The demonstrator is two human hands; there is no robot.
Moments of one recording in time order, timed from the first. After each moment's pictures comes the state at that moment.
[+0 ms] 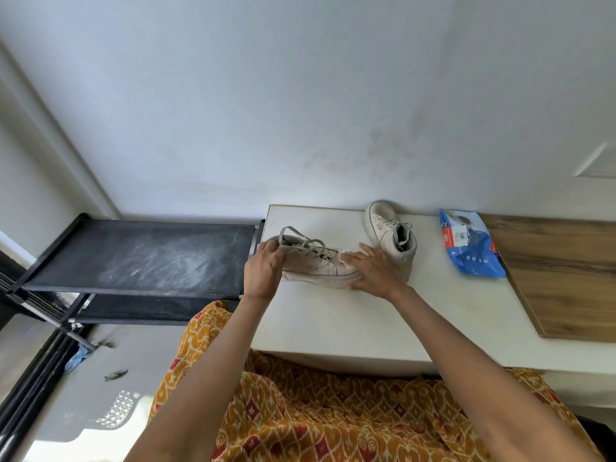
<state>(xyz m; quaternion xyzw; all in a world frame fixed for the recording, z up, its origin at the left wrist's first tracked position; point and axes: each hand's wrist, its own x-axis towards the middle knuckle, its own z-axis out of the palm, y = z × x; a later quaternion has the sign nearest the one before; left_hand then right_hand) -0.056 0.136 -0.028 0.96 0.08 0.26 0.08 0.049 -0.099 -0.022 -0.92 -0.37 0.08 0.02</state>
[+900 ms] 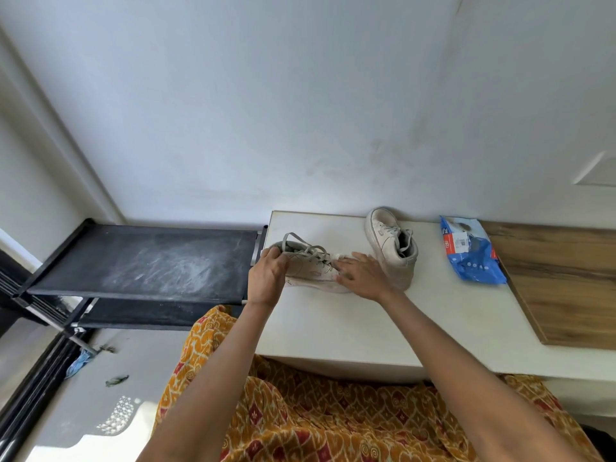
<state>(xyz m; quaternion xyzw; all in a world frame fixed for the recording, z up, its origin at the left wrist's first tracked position) -0.055 0.138 -0.035 0.95 0.09 0.27 0.12 0.040 -0.073 -0.013 -0.93 -0.34 0.12 0.07</state>
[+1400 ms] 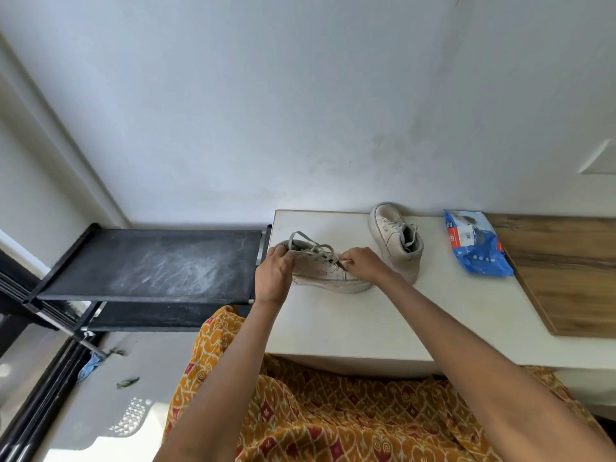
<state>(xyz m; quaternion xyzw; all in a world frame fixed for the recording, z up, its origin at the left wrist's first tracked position) -0.054 0.137 -0.033 0.95 0.08 0.28 0.12 0.051 -0.054 -0.003 -0.93 -0.28 0.13 0.18</state>
